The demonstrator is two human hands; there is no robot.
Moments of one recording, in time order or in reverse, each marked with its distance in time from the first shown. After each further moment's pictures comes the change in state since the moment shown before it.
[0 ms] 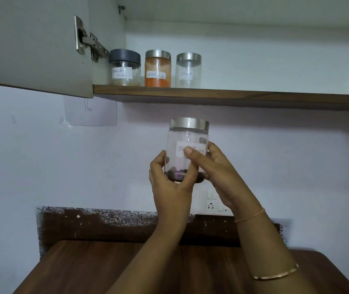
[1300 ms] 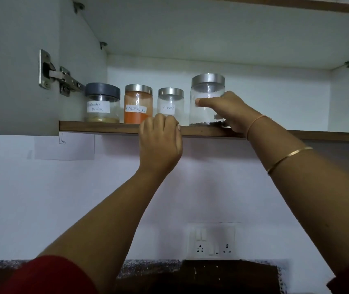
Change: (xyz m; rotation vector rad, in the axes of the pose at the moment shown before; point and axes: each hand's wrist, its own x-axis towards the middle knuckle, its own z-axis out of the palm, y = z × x) left_hand 0.172 0.030 0.076 0.921 0.144 1.023; right_hand 0.169 -0.126 -0.093 -0.441 0.289 -0.072
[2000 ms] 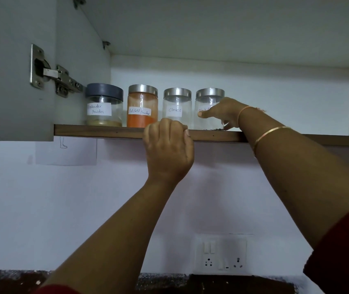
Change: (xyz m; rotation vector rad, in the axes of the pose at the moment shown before) left_hand -0.006 -0.002 0.026 -0.004 0.201 -0.009; right_hand 0.061 0.012 0.016 -0.382 -0.104 0.125
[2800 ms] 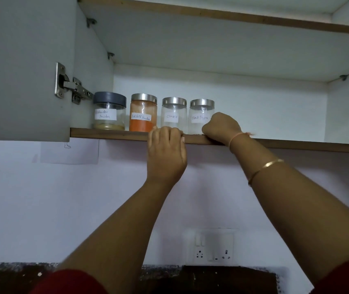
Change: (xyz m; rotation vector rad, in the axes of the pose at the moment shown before) left_hand 0.003 0.012 -0.037 -0.064 -0.283 -0.071; right_hand -0.078 -0.007 0.008 -0.285 0.224 -0.064
